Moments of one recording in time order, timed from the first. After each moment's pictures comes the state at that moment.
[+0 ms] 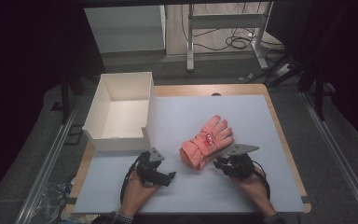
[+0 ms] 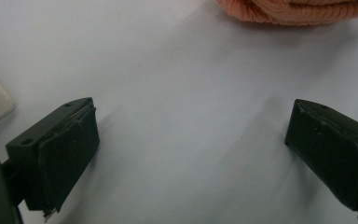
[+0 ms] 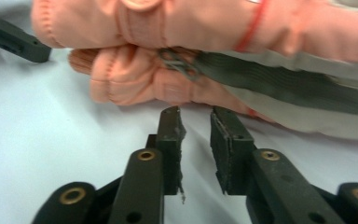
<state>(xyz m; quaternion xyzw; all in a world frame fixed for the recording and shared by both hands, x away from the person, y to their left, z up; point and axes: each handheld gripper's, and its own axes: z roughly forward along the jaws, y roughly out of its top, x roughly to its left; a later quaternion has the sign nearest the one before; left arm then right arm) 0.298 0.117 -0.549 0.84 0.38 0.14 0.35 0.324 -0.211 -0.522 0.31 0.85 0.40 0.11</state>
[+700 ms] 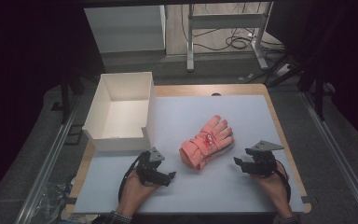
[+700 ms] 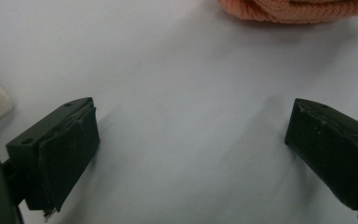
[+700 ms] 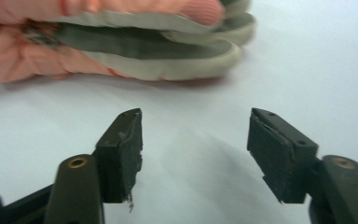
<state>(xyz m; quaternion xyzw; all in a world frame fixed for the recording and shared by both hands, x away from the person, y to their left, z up) 0.299 0.116 -0.549 0.85 0.38 0.13 0.35 0.332 -0.276 -0.517 0.39 0.82 0.38 0.19</state>
